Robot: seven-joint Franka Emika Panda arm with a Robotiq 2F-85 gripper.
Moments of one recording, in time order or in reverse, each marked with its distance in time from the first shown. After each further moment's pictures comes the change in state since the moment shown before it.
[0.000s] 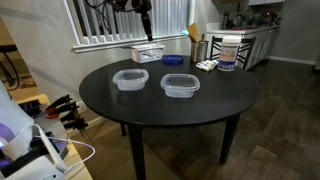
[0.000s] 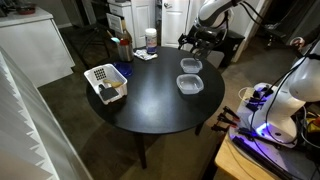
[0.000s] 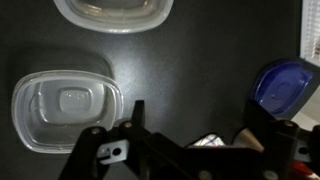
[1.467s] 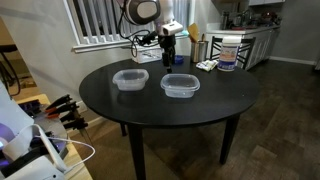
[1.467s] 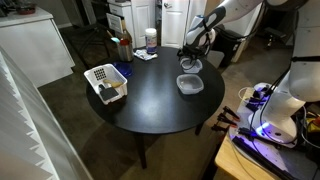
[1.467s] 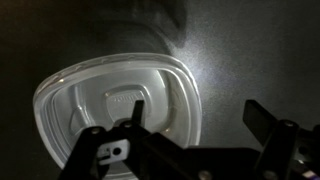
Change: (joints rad) arm 0.005 0.453 -0.115 0.248 -0.160 0.082 0.393
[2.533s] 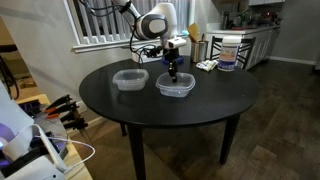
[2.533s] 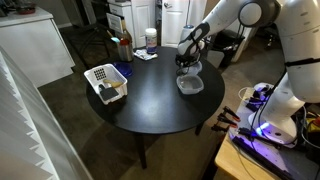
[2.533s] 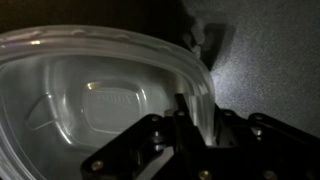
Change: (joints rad) arm 0.115 0.226 -0.098 0.194 -0.057 -0.071 0.087
